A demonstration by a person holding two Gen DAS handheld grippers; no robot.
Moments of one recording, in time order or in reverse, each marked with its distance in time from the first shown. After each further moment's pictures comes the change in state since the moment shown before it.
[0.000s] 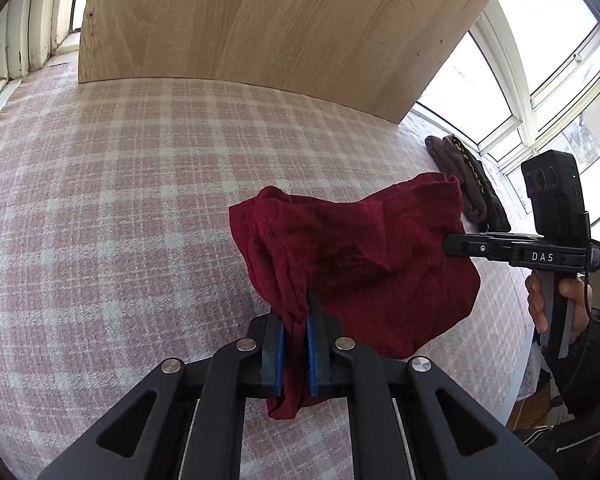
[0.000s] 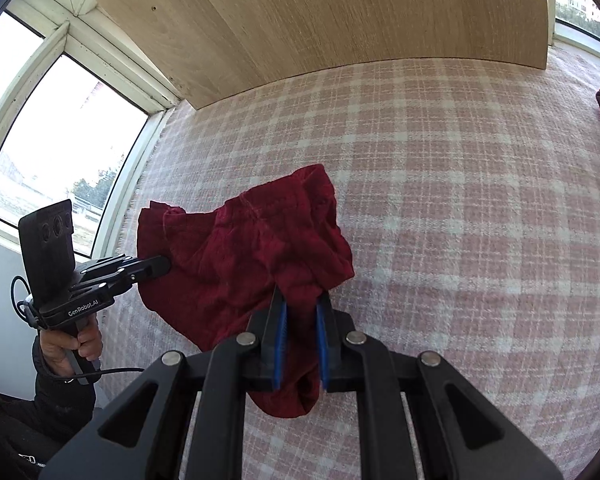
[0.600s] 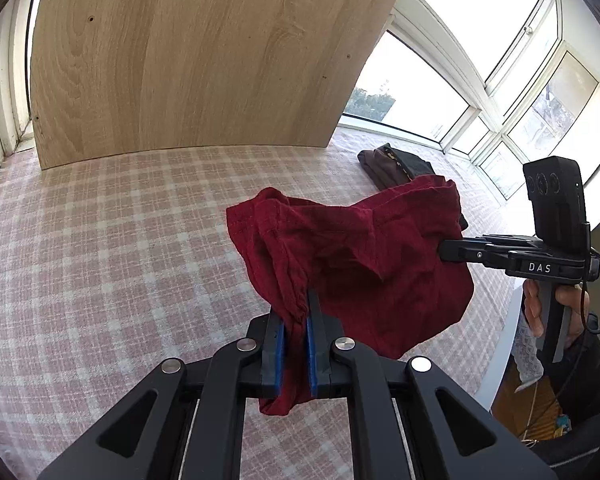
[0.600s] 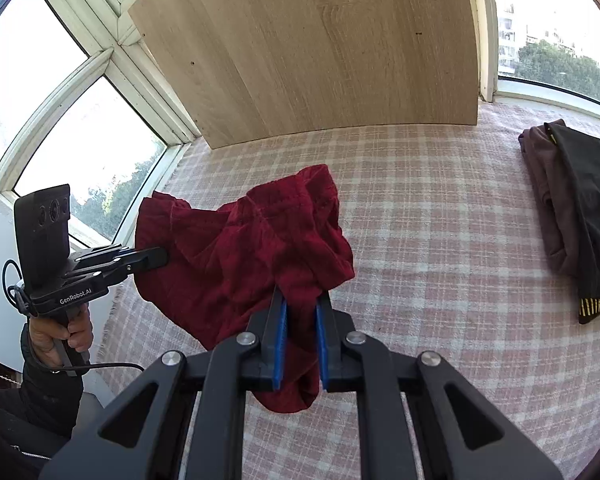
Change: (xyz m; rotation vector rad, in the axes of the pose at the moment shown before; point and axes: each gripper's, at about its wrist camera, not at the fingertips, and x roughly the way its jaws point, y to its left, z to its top) left arm -0.064 -0.122 0.002 0.160 -0.116 -0.027; right arm -0.143 -0.005 -0.053 -0.069 -0.199 -0.061
